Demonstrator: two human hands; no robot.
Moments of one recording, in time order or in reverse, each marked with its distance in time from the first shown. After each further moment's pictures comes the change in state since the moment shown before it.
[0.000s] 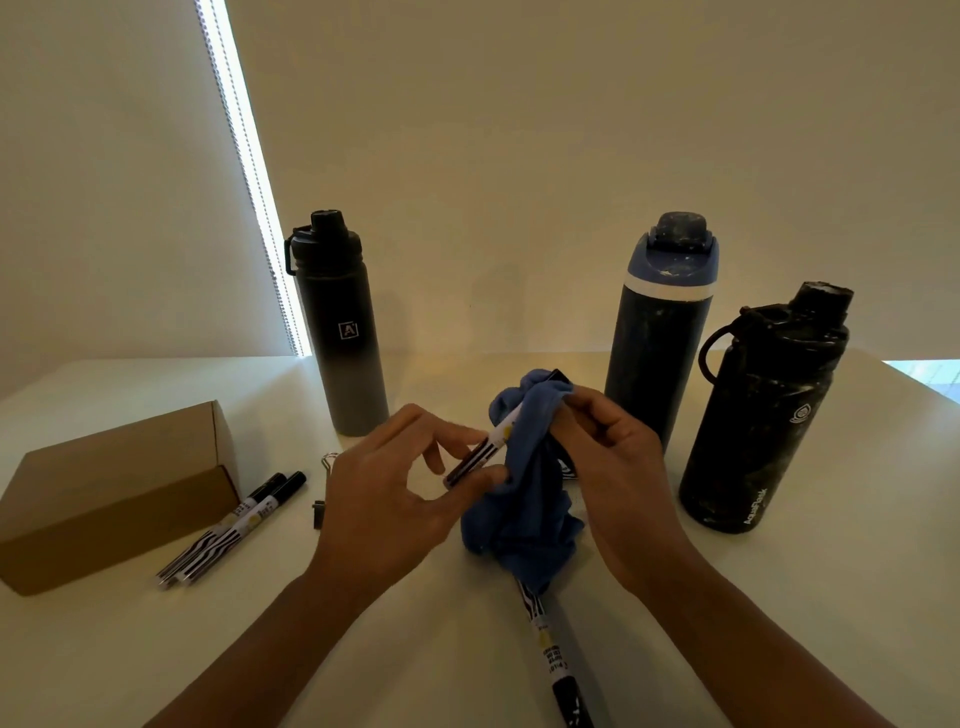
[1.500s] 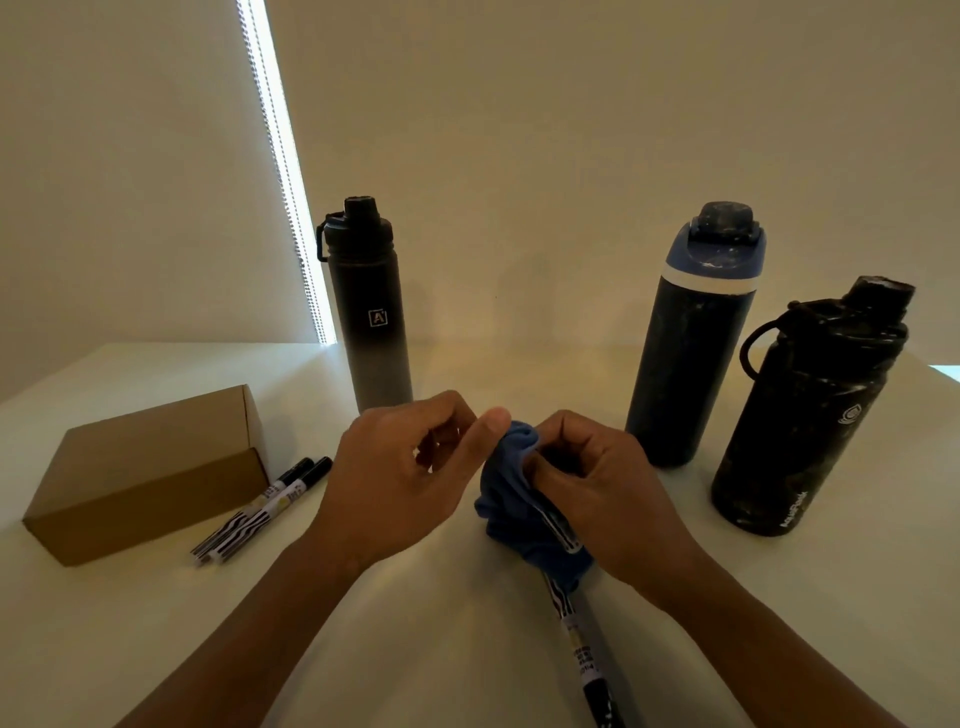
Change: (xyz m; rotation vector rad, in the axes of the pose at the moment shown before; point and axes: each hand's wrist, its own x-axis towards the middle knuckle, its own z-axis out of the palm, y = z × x) left_hand 0.012 -0.007 -0.021 0.030 -0.089 -0.070; right_hand -0.015 -0.005 0.016 -0.404 -0.313 -0.125
